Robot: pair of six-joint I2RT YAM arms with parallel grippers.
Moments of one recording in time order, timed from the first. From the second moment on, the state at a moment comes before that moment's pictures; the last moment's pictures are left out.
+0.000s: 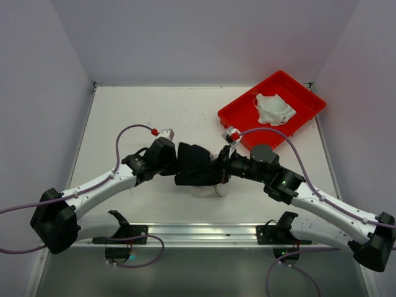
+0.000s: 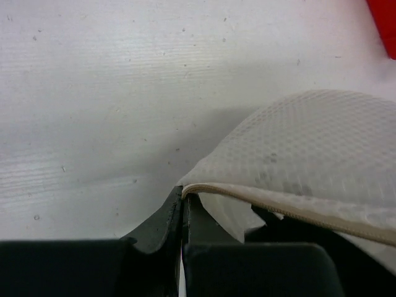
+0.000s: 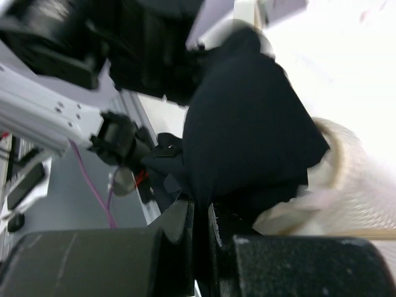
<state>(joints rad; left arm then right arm) -0.72 1.20 0.78 -0.43 -0.13 -0.75 0.91 0.95 0.75 -0.02 -0.29 0.45</state>
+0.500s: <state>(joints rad) -0.71 1.20 0.70 -0.41 -0.08 -0.75 0.69 0.73 0.85 0.07 -0.04 0.51</state>
